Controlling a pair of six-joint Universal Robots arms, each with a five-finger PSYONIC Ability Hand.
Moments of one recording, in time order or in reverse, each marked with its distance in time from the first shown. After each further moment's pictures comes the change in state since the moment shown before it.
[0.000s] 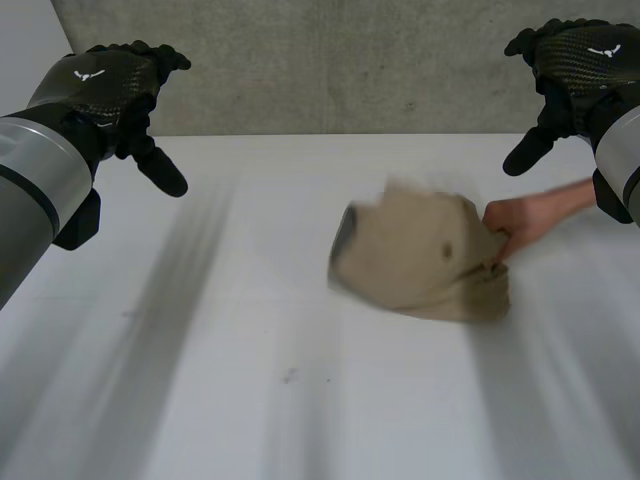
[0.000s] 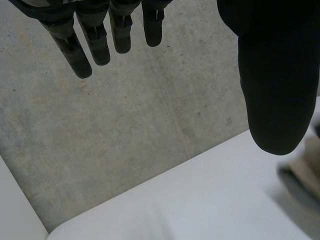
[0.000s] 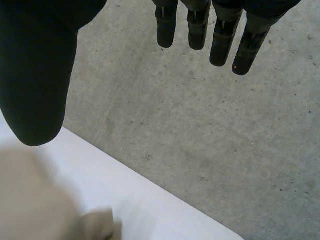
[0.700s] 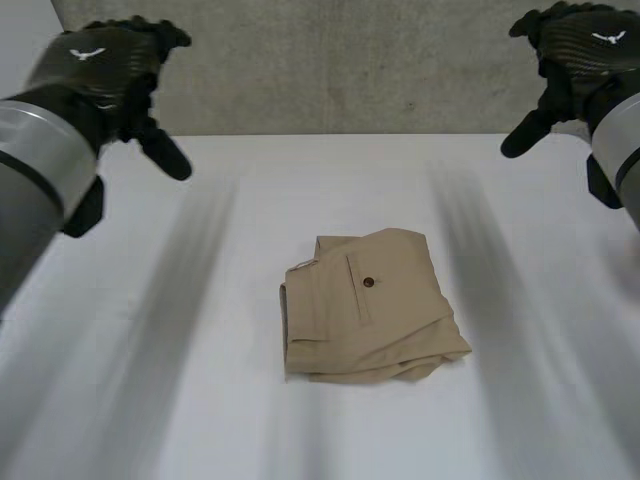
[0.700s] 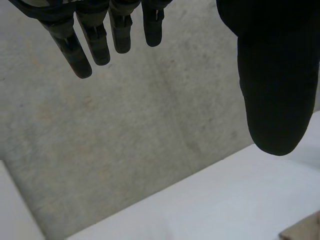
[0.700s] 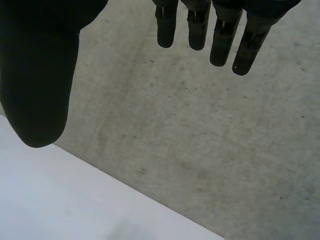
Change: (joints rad) left arm -0.038 -0.002 0.034 0.020 -0.046 -0.003; right arm -0.007 0.030 -0.020 -0.061 0.007 0.057; left_hand 0.000 0.000 0.000 0.000 0.000; right_hand 0.000 0.000 0.000 0.000 0.000
